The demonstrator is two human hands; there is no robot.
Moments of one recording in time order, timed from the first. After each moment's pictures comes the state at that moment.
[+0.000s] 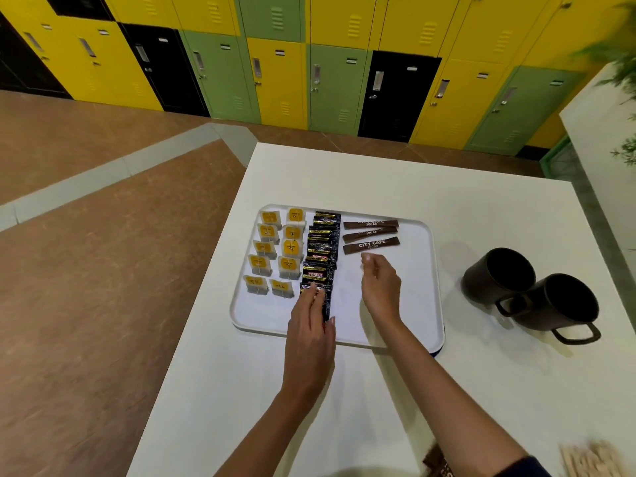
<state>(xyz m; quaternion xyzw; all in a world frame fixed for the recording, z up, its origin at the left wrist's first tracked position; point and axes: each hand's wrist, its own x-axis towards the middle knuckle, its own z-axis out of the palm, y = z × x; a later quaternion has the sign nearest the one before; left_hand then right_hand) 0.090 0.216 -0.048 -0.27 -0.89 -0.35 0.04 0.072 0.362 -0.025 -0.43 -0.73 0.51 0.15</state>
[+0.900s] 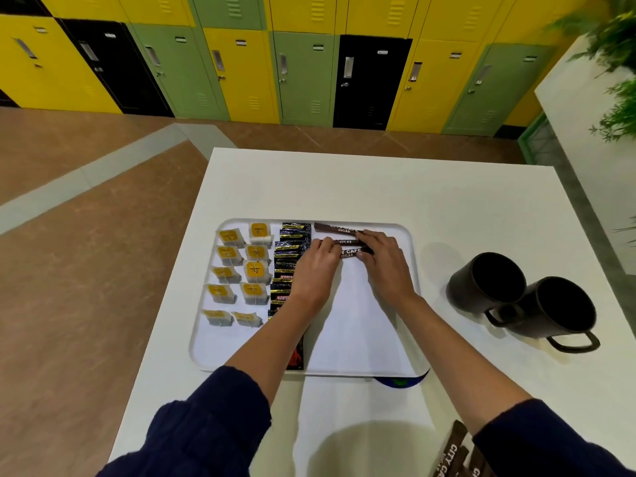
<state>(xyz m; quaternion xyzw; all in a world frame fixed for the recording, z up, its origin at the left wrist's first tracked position) -0.027 0.342 -0.044 -0.45 -0.88 -0.13 -0.01 0.051 0.468 -0.057 -0.29 -0.90 0.31 0.09</state>
